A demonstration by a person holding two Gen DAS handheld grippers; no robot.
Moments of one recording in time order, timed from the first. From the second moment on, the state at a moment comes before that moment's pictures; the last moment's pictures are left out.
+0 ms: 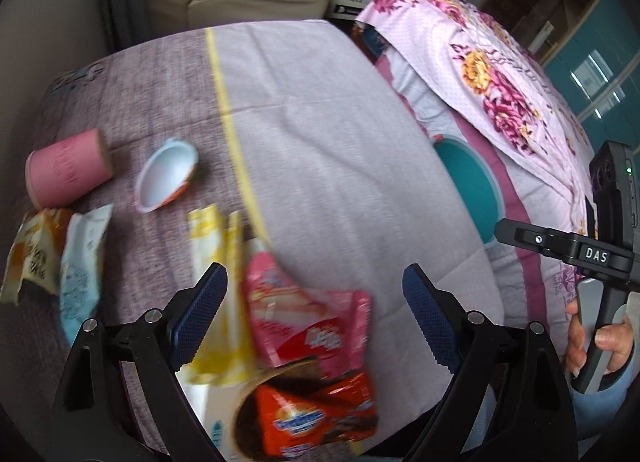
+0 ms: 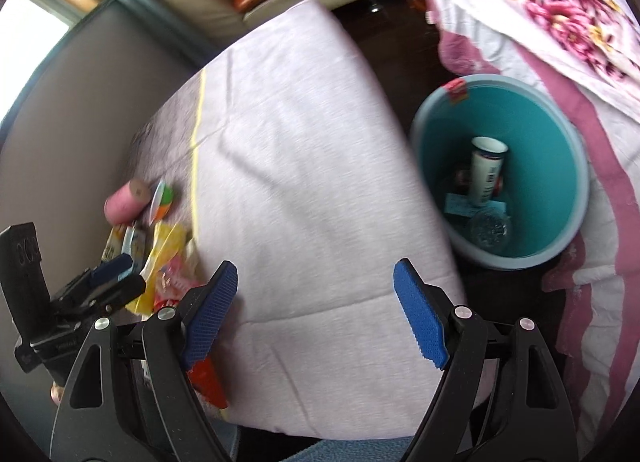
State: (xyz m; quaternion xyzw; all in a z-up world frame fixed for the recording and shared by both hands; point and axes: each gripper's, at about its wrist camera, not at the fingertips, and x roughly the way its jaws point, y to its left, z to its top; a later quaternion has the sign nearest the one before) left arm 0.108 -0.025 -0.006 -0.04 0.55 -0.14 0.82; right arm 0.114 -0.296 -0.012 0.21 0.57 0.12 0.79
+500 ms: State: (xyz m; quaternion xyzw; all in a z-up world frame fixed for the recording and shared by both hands) left arm 0.094 0.040 -0.046 -0.06 0.57 -0.10 0.81; right arm 0.113 -0.201 -0.022 0.13 0.60 0.18 0.77
